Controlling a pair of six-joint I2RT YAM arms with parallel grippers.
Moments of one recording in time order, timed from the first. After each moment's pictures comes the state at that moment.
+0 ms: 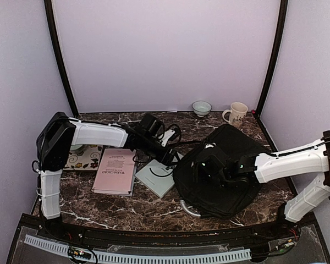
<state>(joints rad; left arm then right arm) -0.78 2.06 1.46 -0.26 0.37 -0.14 1.10 1.45 0.79 -0.18 0.56 0.74</state>
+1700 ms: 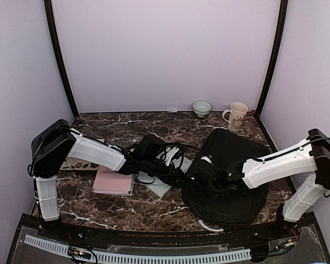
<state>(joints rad) -0.92 1.98 1.14 0.17 0.50 -0.35 1.17 1.56 0.82 -0.27 0.54 0.96</state>
